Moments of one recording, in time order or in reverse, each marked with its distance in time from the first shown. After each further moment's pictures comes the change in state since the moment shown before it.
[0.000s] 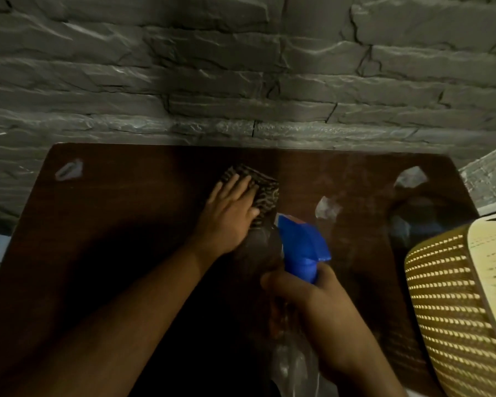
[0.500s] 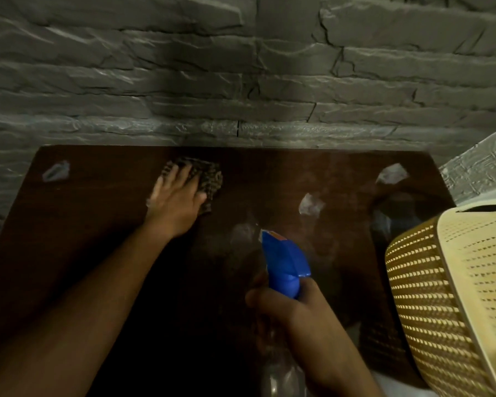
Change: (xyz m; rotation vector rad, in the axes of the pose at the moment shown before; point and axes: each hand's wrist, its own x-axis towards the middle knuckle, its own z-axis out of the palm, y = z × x) left_hand 0.001 -0.058 -0.016 0.046 -0.063 -0.224; right_hand -0.020 0.012 -0.012 -0.016 -0.054 -0.002
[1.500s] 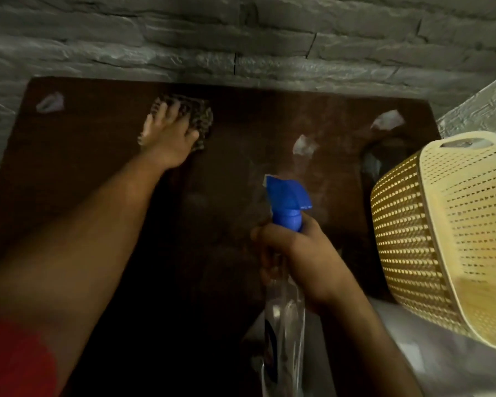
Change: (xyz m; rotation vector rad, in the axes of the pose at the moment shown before) left_hand -0.003 -0.001 0.002 -0.019 -0.005 -0.032; right_hand -0.025 0.032 -0.016 -0.069 0.004 -0.061
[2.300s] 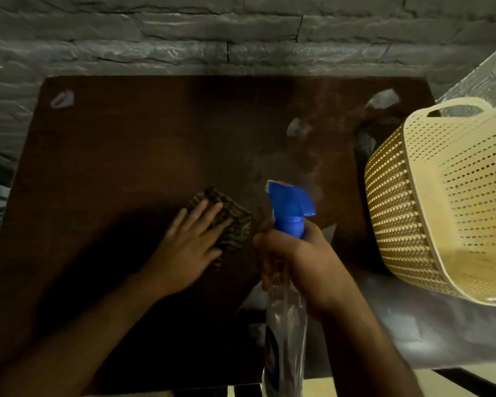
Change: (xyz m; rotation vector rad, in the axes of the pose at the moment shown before) left_hand -0.227 0.027 0.060 0.081 -0.045 0.475; right_hand -0.041 0.036 -0.016 0.062 -0.066 -0.026
